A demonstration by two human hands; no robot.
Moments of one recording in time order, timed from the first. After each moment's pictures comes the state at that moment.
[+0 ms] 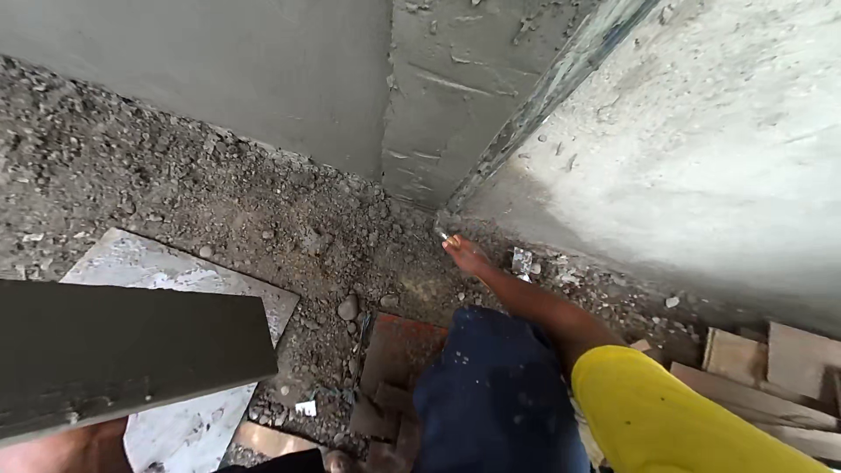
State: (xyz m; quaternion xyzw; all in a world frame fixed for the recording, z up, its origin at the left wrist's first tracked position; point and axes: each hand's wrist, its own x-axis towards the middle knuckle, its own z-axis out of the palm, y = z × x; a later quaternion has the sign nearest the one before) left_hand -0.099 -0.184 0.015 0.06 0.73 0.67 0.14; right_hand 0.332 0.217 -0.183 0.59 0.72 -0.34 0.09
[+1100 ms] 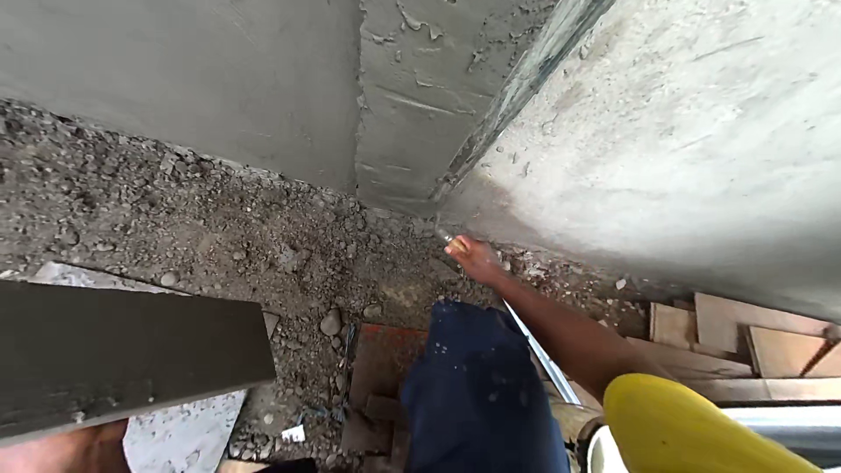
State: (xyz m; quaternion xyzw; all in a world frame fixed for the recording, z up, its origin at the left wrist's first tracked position) left_hand -0.110 -0.147 -0.001 0.09 0.68 0.70 0.18; right_hand 0.377 0.188 -0.090 0.58 0.77 -0.26 -0.01
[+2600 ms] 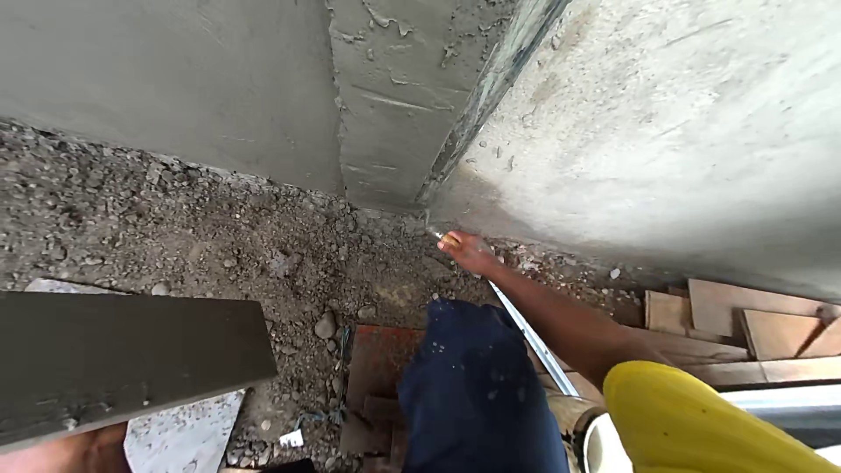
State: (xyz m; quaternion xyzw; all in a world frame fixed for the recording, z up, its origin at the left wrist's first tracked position) left_hand -0.097 -0.133 0.004 0.10 0.67 0.71 0.19; right_hand 0.382 0.199 -0.079 0.59 0.75 -0.30 0.01
